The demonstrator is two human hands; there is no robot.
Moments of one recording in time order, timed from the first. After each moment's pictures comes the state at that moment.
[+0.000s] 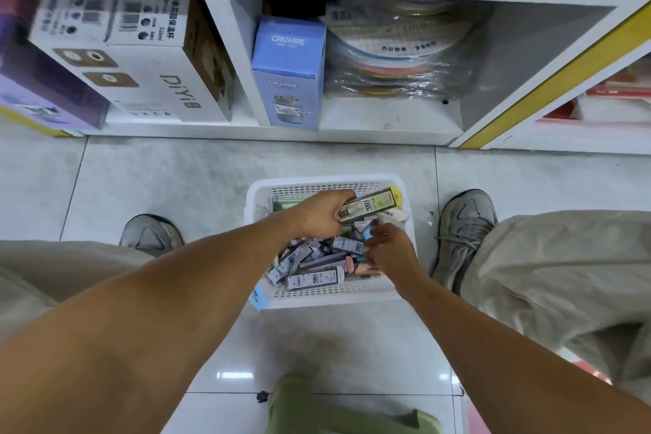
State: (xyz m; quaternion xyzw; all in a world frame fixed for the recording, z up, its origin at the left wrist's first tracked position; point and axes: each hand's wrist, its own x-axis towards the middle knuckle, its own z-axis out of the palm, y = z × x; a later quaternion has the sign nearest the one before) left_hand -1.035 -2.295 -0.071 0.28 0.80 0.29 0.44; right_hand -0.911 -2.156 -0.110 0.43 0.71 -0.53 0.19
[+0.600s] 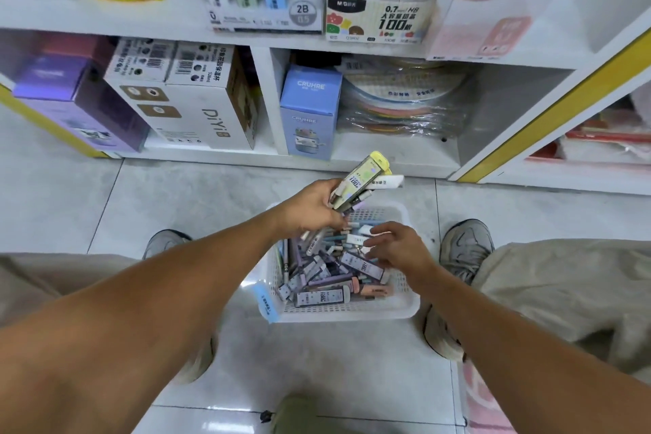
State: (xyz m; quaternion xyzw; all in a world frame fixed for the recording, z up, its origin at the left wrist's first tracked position) left_hand -1.049 -2.322 -0.004 0.15 0.75 0.50 0.41; right_hand -0.937 -2.145 -0.040 0.35 0.66 -0.64 0.19
